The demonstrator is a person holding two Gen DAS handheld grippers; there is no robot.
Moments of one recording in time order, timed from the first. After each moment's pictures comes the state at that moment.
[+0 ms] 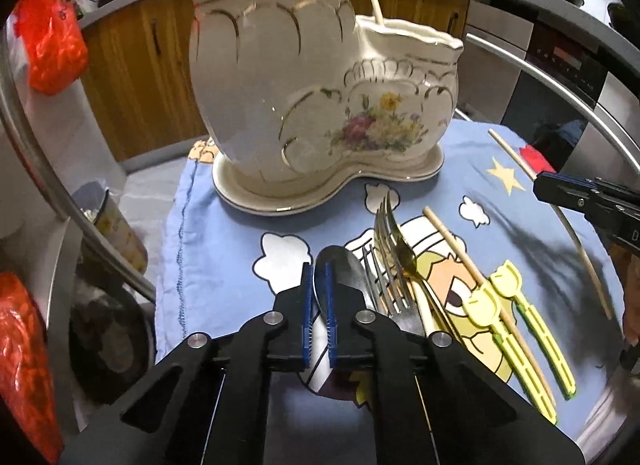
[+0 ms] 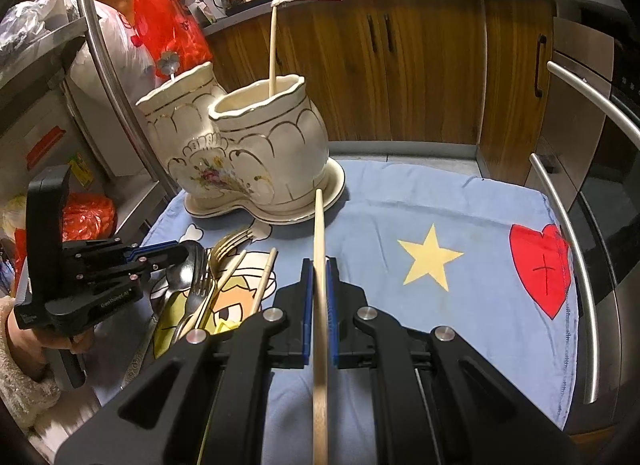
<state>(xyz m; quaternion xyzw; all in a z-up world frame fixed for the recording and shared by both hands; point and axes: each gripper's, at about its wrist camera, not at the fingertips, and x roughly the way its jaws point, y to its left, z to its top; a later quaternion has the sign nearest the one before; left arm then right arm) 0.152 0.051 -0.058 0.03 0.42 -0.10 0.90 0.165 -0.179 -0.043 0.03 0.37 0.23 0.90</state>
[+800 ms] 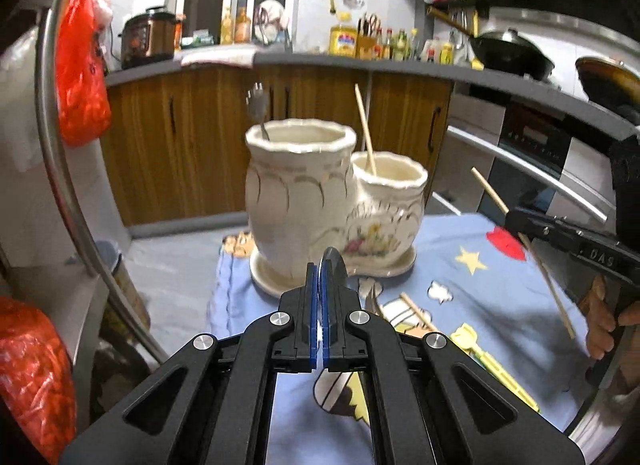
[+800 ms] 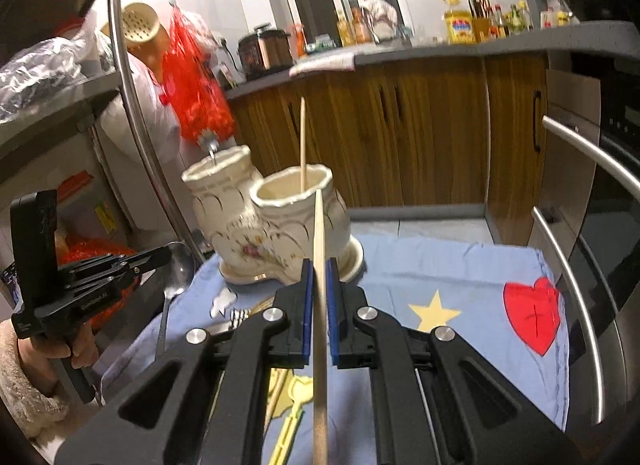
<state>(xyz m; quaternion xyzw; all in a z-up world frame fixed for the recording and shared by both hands) 0.105 0.079 0.007 0.00 0.26 -0.11 0.96 0.139 -0.184 -0.003 0.06 0.25 0.25 0.93</state>
